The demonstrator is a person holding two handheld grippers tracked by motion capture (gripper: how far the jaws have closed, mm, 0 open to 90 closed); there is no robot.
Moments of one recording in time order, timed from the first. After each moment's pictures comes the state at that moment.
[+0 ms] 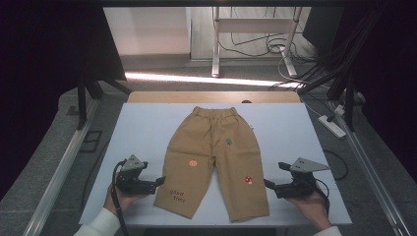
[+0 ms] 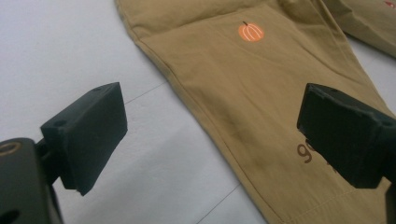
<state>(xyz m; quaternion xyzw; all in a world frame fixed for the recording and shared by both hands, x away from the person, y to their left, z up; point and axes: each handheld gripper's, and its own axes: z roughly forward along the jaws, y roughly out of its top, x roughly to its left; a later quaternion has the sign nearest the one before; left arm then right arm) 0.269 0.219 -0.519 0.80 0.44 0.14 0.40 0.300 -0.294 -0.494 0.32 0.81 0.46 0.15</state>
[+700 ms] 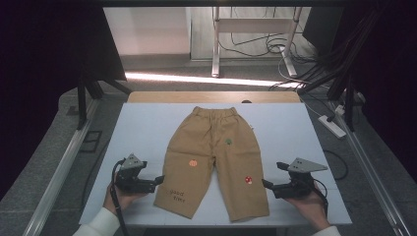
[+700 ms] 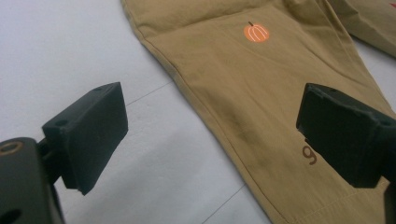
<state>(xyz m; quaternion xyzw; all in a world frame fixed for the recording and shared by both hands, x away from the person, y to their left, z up) 0.271 0.220 -0.518 0.79 0.44 0.13 0.39 0.299 -0.289 -0.494 0.32 0.82 0.45 0.16</state>
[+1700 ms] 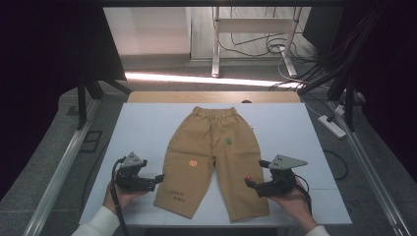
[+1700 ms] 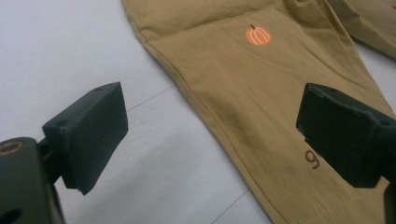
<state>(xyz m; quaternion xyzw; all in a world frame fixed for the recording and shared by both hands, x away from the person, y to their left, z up) 0.276 0.222 -0.516 0.79 0.45 0.13 0.39 0.301 -0.236 -0.486 0.29 0.83 0.46 0.13</state>
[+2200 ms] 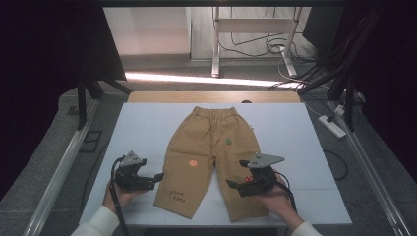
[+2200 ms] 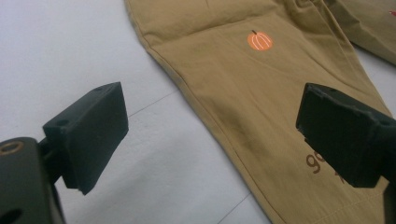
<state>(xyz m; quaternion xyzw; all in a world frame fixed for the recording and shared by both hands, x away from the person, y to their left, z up) 0.277 0.223 -0.514 0.79 0.45 0.13 0.40 0.305 -0.185 -0.487 0.24 0.85 0.46 0.10</state>
